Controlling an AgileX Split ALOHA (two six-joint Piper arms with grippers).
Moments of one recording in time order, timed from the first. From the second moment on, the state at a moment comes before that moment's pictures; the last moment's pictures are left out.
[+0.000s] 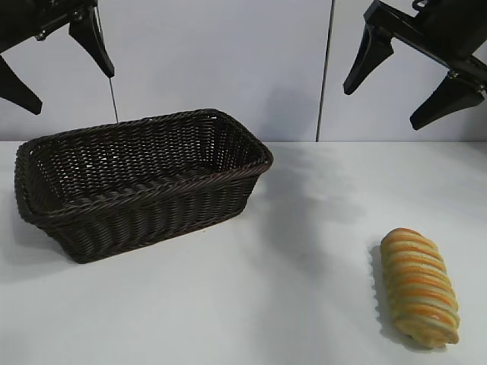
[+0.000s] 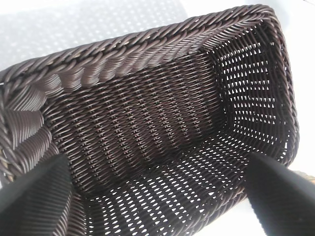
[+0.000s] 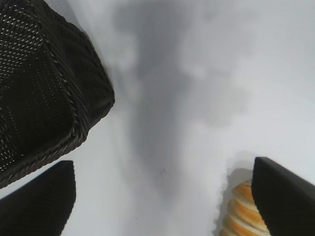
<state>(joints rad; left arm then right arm) -0.14 1.81 -1.48 -0.41 0.89 -0.08 0.03 1.81 -1.46 0.48 0.96 -0.14</state>
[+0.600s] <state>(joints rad) -0.14 1.81 -1.48 -0.40 0.87 -0.08 0.03 1.81 -1.46 0.48 0.96 -0.14</state>
